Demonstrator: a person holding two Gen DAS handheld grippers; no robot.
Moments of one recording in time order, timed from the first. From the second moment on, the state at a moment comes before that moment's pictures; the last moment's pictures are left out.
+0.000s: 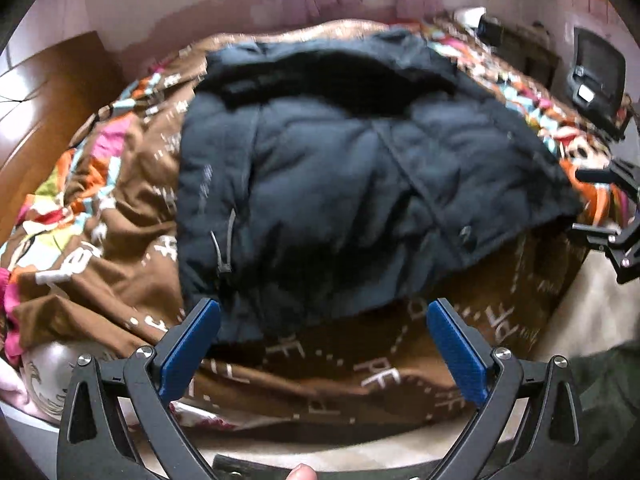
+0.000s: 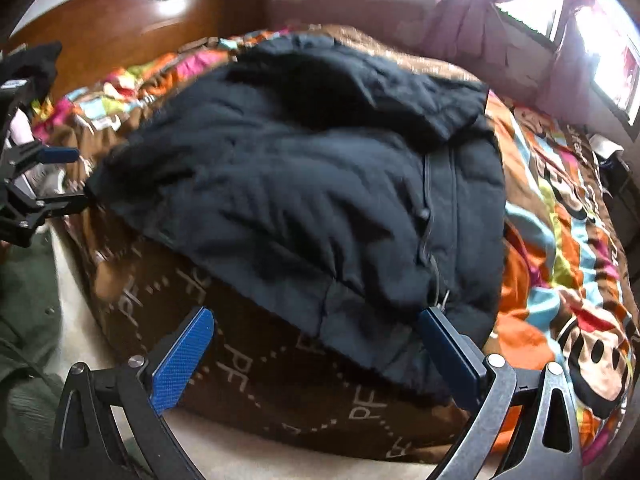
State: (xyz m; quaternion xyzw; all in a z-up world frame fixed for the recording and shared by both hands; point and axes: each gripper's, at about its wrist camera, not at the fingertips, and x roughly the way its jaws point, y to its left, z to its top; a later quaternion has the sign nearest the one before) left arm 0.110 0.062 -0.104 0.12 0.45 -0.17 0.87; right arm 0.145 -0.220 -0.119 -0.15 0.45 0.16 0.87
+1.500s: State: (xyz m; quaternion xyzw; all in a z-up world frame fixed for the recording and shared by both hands) left arm 0.090 0.014 -0.098 0.29 0.31 -0.09 0.90; right arm 0.228 -0.218 -0.046 -0.06 0.37 0.18 0.91
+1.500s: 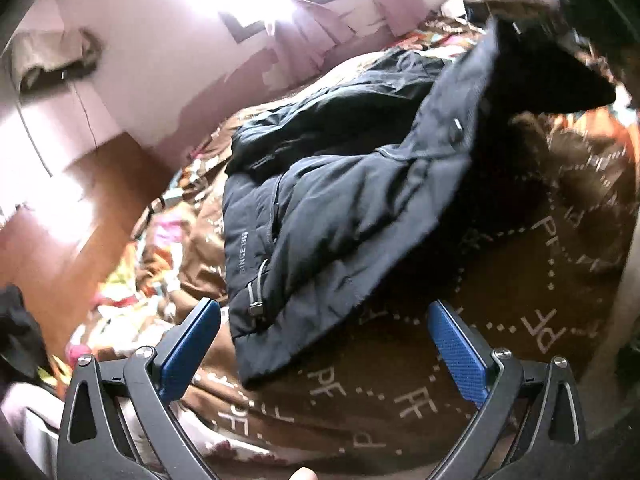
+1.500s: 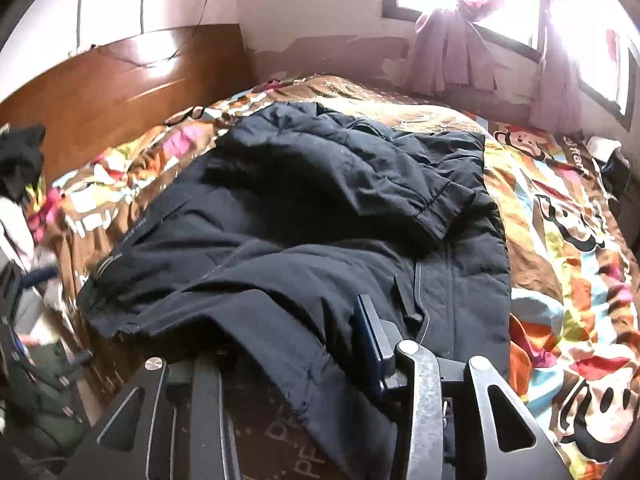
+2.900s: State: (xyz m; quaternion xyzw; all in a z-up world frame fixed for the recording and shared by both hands) left arm 0.155 0.036 -0.014 0.17 0.27 -0.06 0.95; right arm 0.190 -0.223 -0.030 -0.07 0.28 0.10 0.95
